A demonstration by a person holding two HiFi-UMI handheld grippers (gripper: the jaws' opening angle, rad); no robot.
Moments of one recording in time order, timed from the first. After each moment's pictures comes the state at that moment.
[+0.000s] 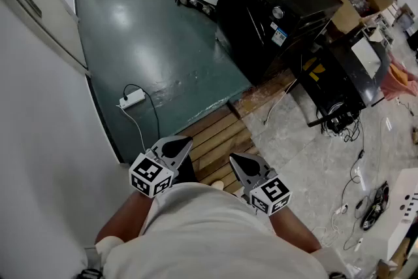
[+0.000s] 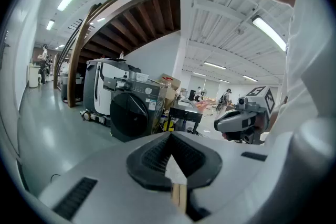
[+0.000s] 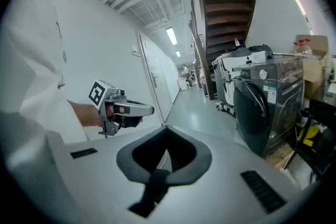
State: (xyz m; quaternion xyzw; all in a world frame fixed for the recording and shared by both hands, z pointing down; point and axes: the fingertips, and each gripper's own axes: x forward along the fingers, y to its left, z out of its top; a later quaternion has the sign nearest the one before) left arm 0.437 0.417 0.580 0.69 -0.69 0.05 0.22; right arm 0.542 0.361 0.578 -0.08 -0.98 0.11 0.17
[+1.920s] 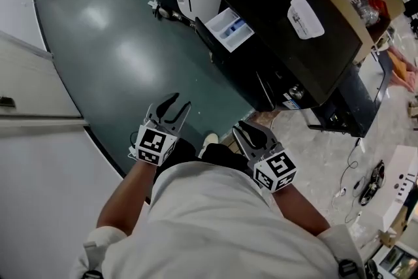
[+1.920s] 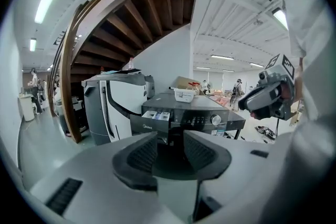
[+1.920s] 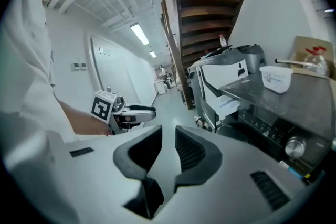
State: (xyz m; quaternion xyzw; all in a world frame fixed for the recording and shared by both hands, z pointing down) left arm -0.090 0.085 0.464 0.68 -0.70 0.13 0.16; right arm 0.065 0.046 0.434 0.03 -0.97 0.16 0.19
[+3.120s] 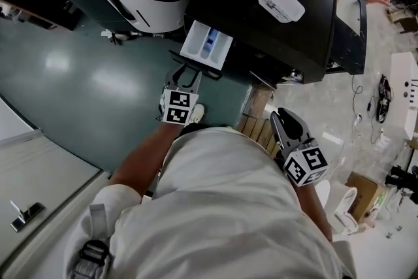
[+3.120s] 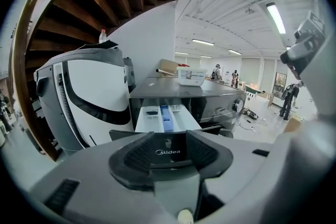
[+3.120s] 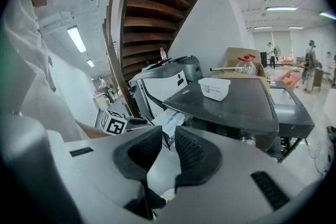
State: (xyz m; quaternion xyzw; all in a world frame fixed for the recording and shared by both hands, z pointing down) left arm -0.189 -0.143 0.551 0.77 -0.58 0.22 0.18; right arm 0.055 -0.077 0.400 0.37 -0.88 0.22 0.19
